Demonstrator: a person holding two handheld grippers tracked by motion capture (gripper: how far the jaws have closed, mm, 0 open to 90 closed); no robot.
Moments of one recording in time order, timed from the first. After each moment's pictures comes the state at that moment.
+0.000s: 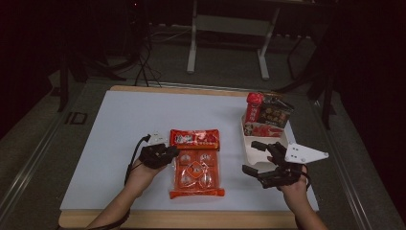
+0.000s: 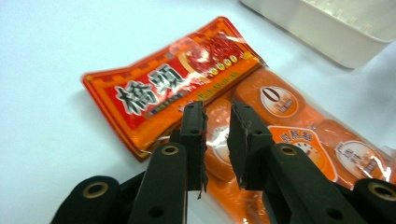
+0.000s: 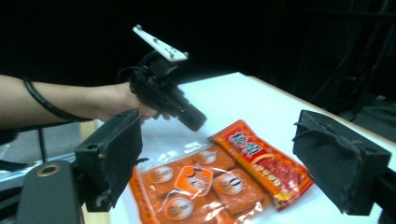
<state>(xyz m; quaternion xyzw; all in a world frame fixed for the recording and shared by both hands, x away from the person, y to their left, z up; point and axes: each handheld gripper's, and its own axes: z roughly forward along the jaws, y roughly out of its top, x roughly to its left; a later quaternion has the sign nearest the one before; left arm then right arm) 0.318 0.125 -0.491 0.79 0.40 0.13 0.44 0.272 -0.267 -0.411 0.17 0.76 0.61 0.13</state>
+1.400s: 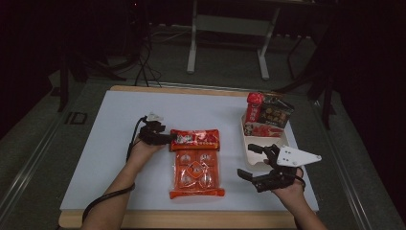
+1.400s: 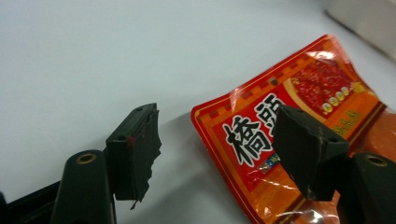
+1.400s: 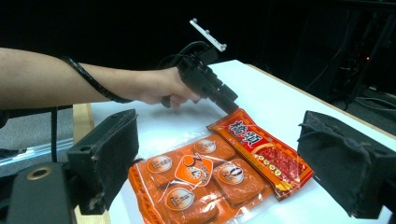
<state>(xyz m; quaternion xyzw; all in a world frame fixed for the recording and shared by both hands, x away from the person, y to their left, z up) 0.407 0.148 -0.521 0.77 0.46 0.12 0.42 0.266 -0.255 -0.414 0.17 0.78 0.59 0.13</state>
